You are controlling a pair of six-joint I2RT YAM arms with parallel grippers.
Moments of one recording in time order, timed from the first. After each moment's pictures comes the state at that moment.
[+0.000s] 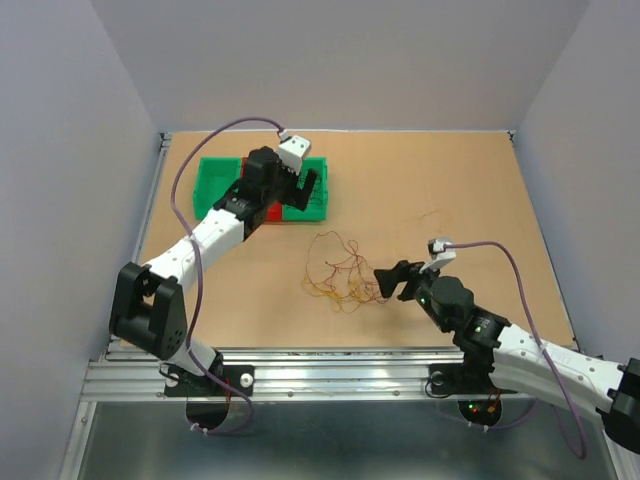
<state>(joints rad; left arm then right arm) -0.44 1.56 1.25 -0.13 -0.01 0.11 0.90 0.71 0.23 0.23 0.42 0.55</state>
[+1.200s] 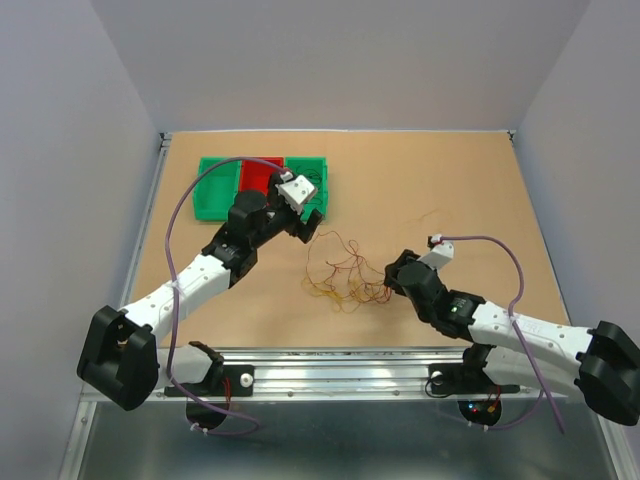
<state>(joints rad) -0.55 1.22 0.78 0.26 0.21 0.23 0.90 0.99 0.40 -0.03 0.71 0.93</state>
